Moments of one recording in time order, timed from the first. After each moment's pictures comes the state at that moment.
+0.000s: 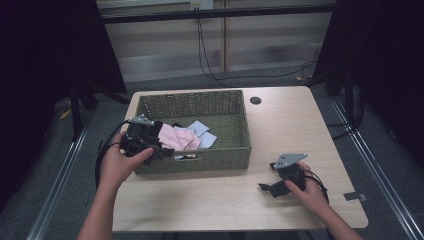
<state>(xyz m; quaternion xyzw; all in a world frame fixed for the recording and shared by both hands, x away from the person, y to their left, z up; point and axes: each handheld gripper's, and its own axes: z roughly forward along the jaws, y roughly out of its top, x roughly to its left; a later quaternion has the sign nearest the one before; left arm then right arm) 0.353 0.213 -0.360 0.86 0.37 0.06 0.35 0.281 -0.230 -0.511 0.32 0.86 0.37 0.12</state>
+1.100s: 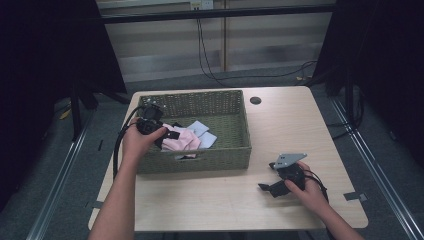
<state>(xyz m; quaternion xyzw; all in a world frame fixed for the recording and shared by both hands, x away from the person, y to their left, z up) 0.430 0.191 -0.392 0.85 0.43 0.04 0.30 0.282 -0.229 -0.511 0.31 0.86 0.38 0.12</state>
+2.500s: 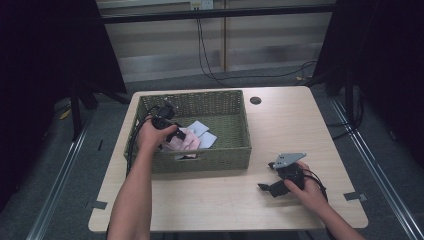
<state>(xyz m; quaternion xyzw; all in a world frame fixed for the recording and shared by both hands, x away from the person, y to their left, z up) 0.478 0.168 -0.441 0.87 0.44 0.00 0.22 0.284 -0.228 -0.512 0.31 0.87 0.38 0.12</state>
